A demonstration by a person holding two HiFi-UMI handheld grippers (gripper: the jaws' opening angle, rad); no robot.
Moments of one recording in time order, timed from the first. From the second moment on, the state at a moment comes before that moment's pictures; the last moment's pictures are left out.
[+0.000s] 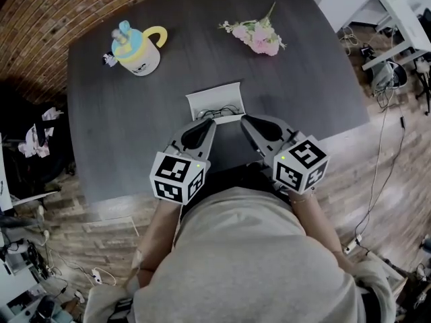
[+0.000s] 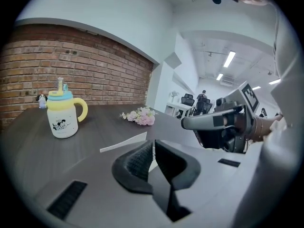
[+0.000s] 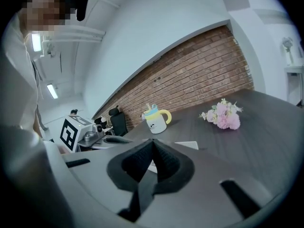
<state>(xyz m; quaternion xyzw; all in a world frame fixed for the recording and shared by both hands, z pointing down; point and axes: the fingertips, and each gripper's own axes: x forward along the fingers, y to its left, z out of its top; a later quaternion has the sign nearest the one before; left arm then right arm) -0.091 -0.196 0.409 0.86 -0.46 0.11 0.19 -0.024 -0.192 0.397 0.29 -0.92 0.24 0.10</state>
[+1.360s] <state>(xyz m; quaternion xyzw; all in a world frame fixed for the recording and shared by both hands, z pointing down) -0.088 -0.185 0.415 0.86 -0.45 0.12 0.21 -0.028 -0.180 0.413 0.28 -0.92 0.25 0.12</state>
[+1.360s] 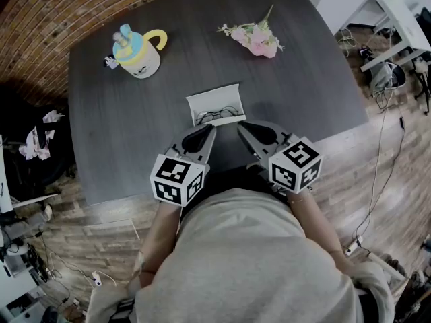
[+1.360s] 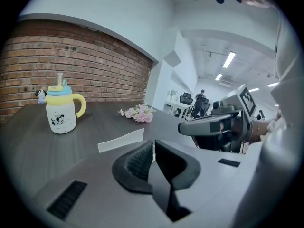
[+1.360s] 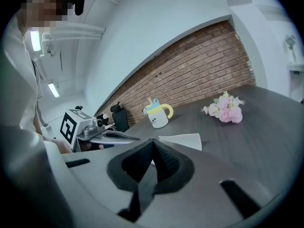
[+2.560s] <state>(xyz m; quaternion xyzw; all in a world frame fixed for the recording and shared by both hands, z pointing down) -0.085 -0.169 0.439 0.85 -0.45 0.16 0.23 -0.028 -0.168 0.423 0.27 -0.92 0.26 0.13</state>
